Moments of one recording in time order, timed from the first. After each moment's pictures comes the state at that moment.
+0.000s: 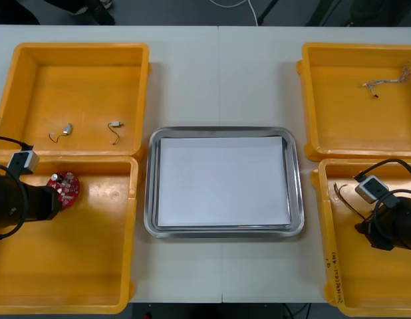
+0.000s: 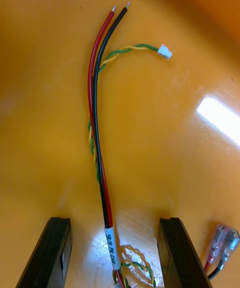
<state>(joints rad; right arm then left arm) 0.14 -0.89 0.11 -1.96 -0.76 1.07 1.87 0.02 0.74 0.03 -2.04 0.66 1.46 -1.21</state>
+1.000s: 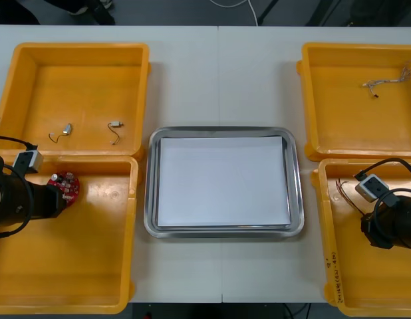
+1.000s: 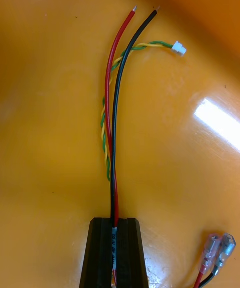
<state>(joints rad) 0.14 -0.89 0.11 -1.95 -0.76 1.04 1.87 0.00 0.74 0.00 -1.99 0.67 1.41 -1.21</state>
